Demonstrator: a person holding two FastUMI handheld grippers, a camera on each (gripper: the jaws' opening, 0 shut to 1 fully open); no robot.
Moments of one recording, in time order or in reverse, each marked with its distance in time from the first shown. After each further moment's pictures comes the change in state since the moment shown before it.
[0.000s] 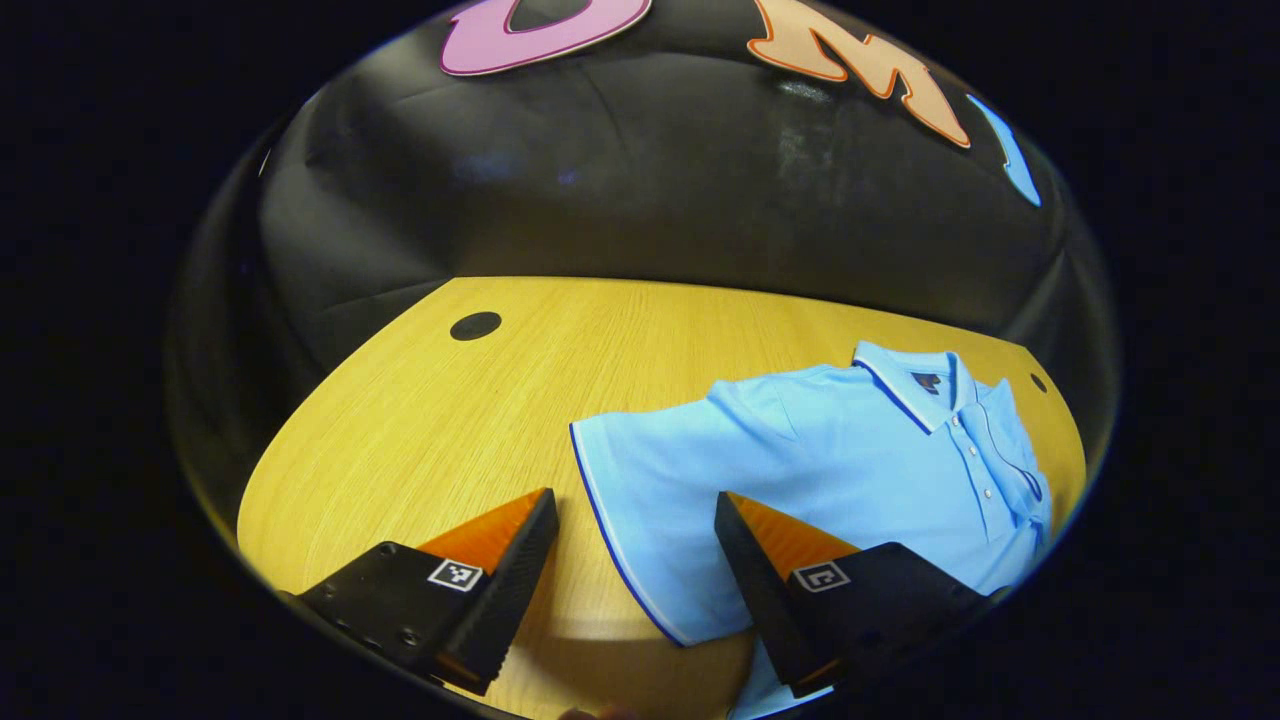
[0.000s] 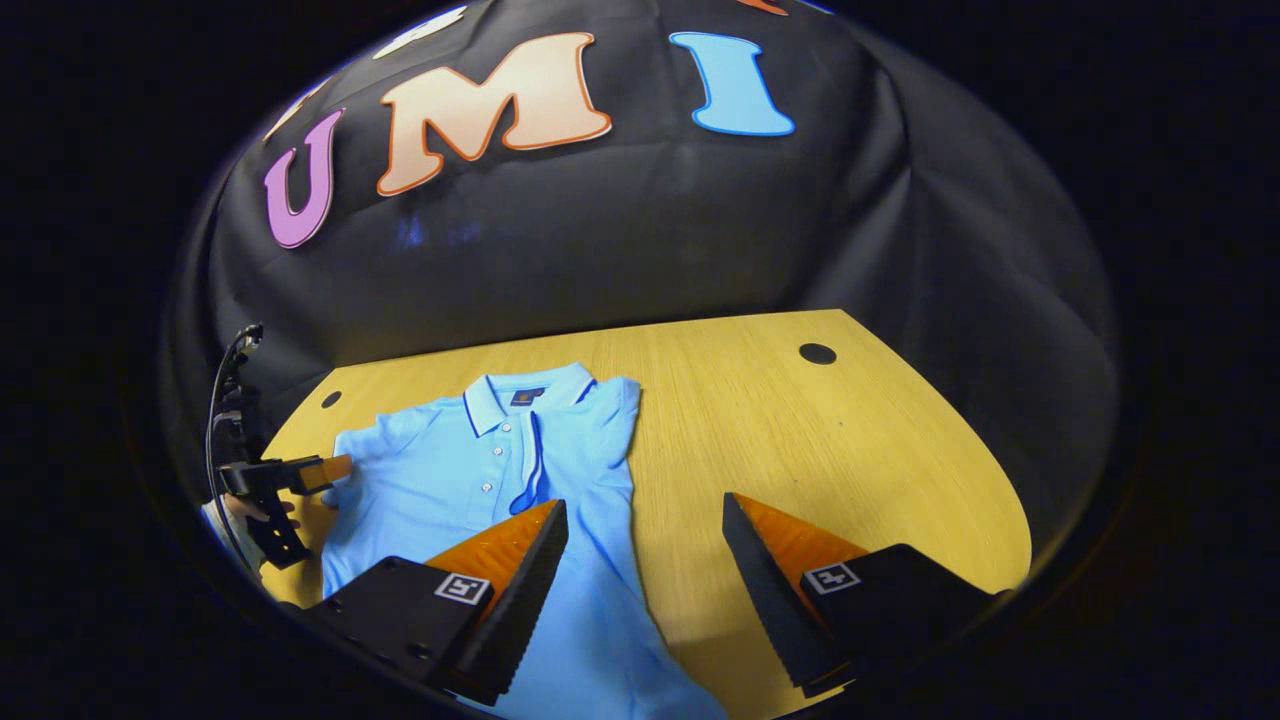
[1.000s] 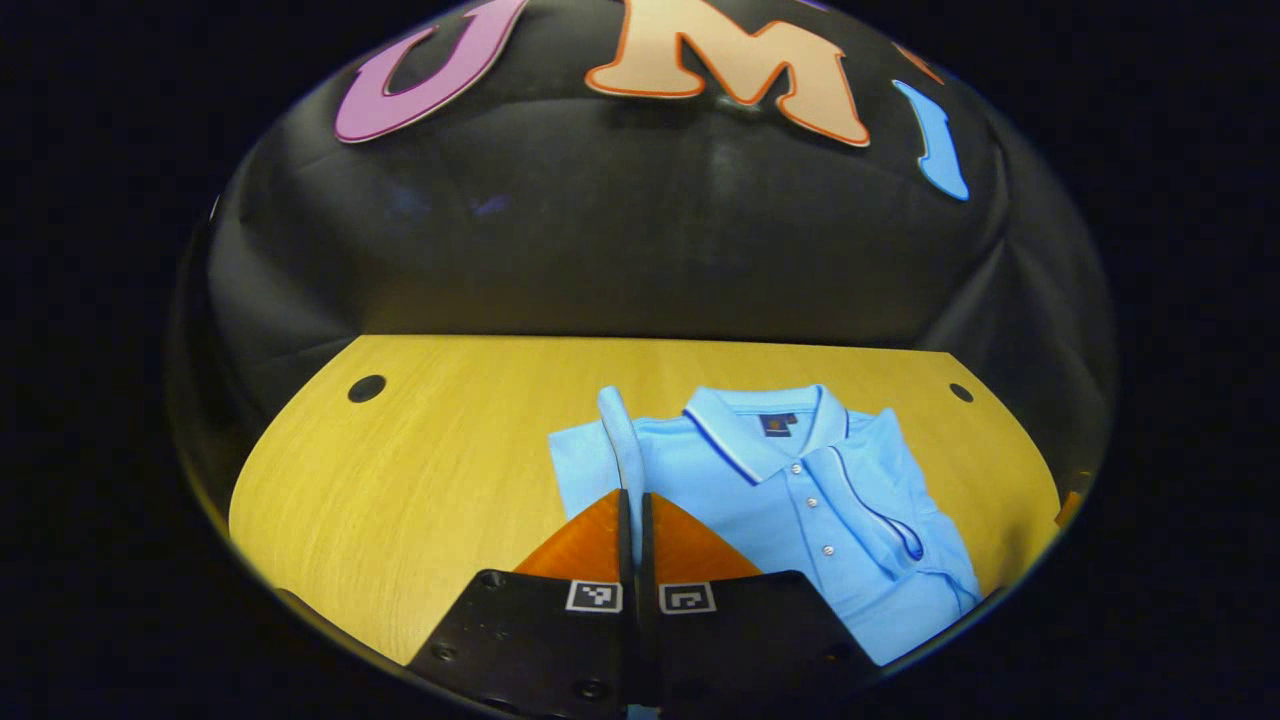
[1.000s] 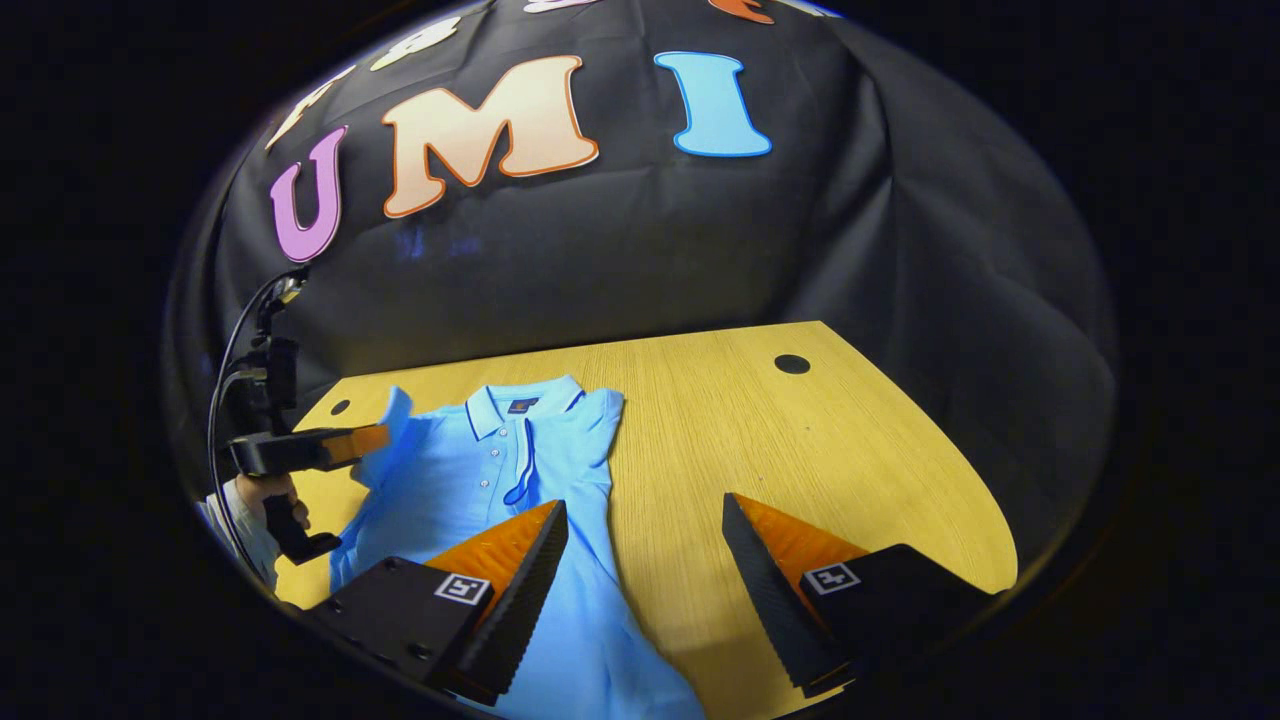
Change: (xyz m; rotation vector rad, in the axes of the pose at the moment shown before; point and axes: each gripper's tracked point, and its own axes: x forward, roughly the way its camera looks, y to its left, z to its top) left arm -0.022 -0.156 0.040 0.099 -0.071 -0.171; right arm -0.035 -0.018 0.002 -0.005 -0.041 0.021
